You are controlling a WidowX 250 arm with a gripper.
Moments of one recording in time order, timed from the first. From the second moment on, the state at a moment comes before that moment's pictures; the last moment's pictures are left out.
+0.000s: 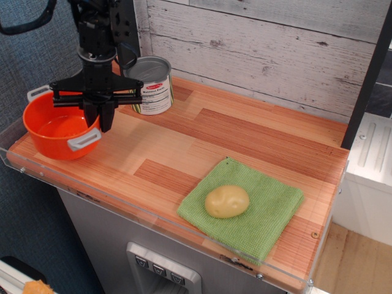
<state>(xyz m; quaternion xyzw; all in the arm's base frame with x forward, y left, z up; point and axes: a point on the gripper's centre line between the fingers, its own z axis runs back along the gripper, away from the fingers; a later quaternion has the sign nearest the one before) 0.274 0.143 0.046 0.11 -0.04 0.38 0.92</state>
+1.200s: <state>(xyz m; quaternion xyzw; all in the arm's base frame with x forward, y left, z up) 0.360 -0.009 0.090 0.00 -0.09 0.45 0.89</state>
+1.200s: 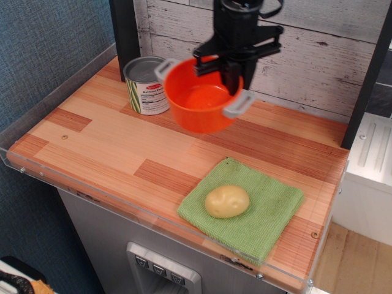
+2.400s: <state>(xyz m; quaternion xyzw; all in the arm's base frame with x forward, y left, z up) 0.405 -0.065 0.033 -0.04 -0.07 0.39 0.92</state>
